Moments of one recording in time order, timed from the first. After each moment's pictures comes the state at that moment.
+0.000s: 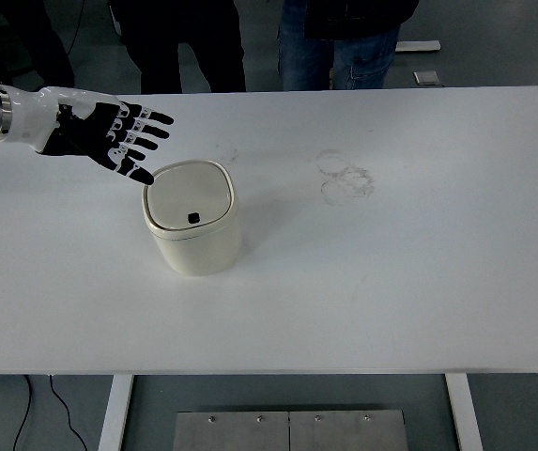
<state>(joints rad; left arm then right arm) -1.78 0.85 0.51 -1.38 -0.02 -0.38 0.17 0.03 0.00 0.28 0.02 -0.32 -0.03 0.02</state>
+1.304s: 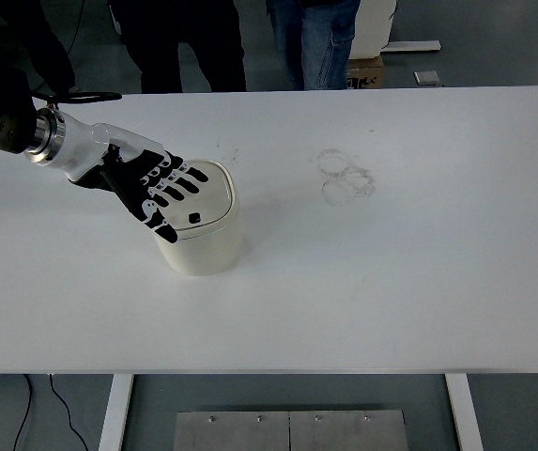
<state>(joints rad) -1.89 0.74 0.60 -1.51 0.01 -0.39 0.28 0.03 0.00 0.28 0.02 -0.32 -0.03 0.02</state>
